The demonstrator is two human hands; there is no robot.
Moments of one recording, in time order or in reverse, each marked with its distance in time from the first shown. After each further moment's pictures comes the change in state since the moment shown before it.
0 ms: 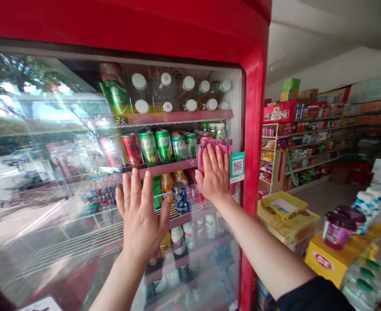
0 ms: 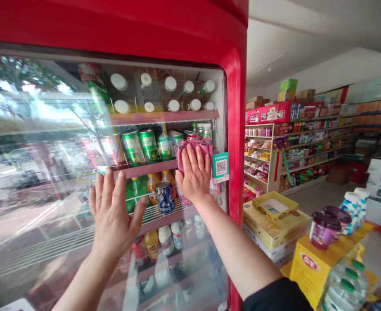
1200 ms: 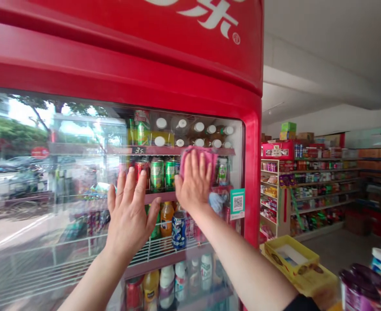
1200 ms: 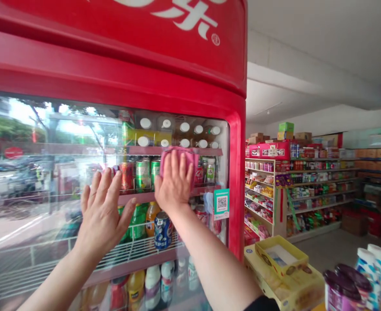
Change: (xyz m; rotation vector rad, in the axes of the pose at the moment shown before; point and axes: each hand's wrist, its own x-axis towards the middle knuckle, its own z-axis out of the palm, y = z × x) left_hand 0.070 -0.028 -0.018 0.057 0.173 0.027; right_hand 0.093 -0.064 0.001 0.139 0.214 -0.118
